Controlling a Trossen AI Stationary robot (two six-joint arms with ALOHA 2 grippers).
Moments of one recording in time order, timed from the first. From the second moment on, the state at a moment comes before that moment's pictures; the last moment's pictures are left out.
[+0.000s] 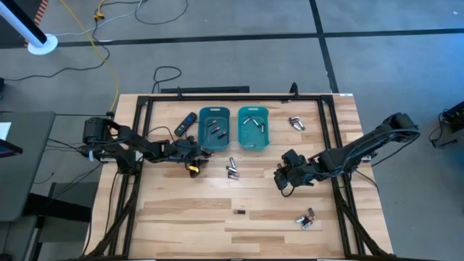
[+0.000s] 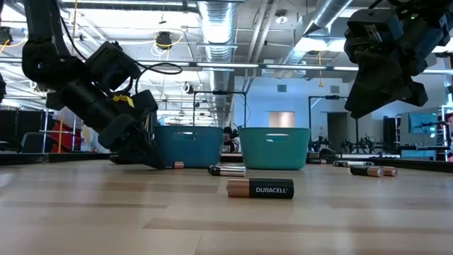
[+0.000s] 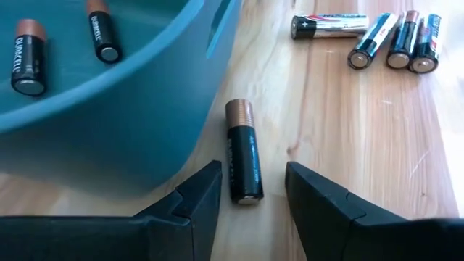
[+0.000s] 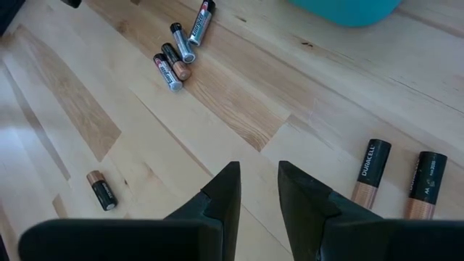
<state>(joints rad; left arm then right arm) 0.15 1.59 0.30 0.67 -0.09 -0.07 0.39 1.20 0.67 -0.43 0.42 1.23</state>
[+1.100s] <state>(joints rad) 0.13 1.23 0.61 0.24 -0.15 -0.08 0.39 1.20 0.67 -0.43 0.42 1.23</state>
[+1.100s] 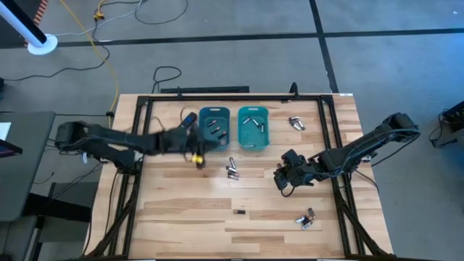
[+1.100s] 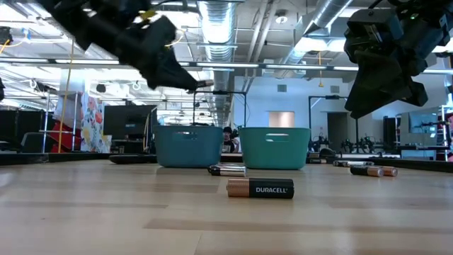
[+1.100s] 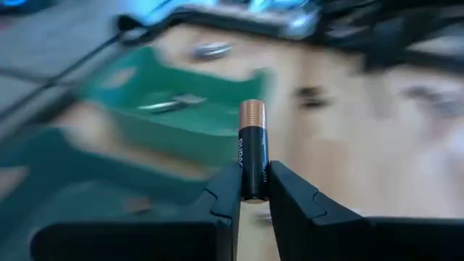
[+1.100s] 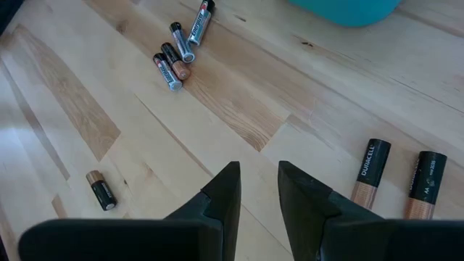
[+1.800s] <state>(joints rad) 0.48 1.98 1.55 -0.89 0.02 0.20 0.34 1.20 0.67 -0.43 0.42 1.26</state>
